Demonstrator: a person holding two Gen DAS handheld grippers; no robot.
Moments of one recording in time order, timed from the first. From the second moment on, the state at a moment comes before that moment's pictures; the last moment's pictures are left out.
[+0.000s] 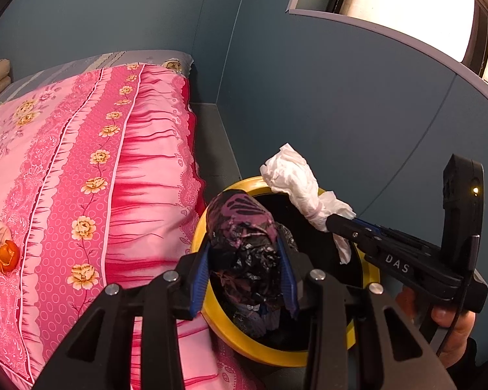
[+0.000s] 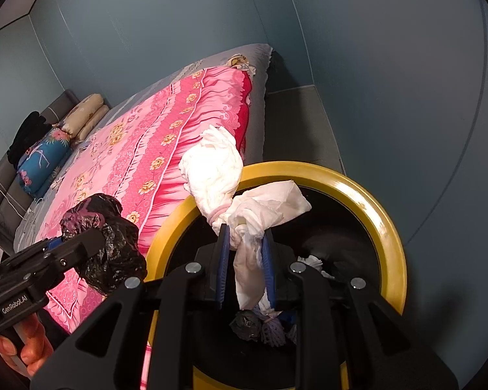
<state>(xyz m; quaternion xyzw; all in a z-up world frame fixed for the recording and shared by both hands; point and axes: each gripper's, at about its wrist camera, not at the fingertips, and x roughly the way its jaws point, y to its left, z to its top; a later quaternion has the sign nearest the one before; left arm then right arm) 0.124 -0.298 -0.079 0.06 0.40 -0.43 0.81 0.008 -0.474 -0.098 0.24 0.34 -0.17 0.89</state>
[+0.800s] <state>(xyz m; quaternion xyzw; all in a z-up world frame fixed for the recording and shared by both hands) 0.139 -0.226 -0.046 0.01 0.35 -0.38 0.86 0.016 -0.468 -0.081 0.23 0.30 -0.17 0.91</state>
